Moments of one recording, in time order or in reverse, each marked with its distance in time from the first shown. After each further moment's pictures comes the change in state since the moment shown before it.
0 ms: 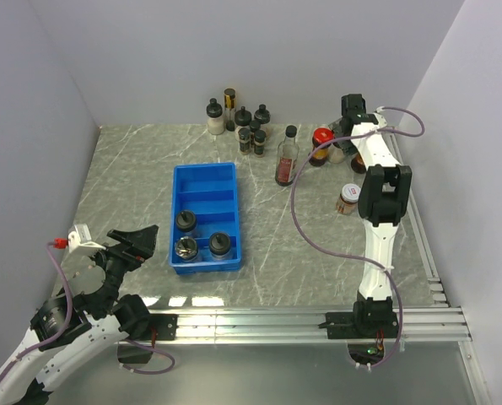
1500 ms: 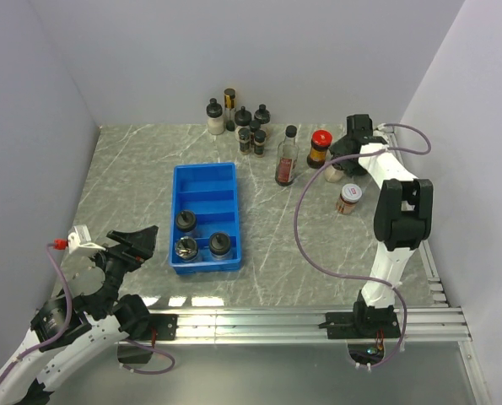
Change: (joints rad) left arm 0.000 -0.017 -0.010 0.000 0.001 0.000; right arm 0.006 -0.401 -0.606 0.204 -0.099 -0.085
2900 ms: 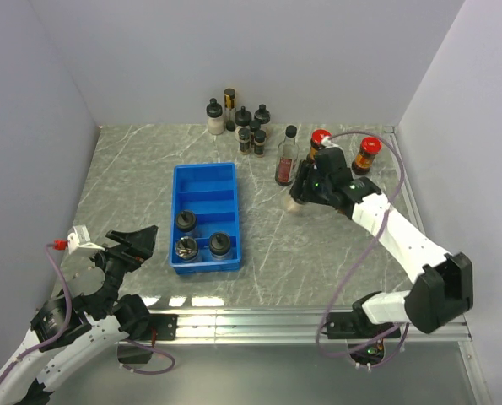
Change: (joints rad) left arm 0.000 -0.001 0.000 0.000 0.000 -0.021; right arm 0.385 -0.617 -0.449 -0.017 -0.143 -0.431
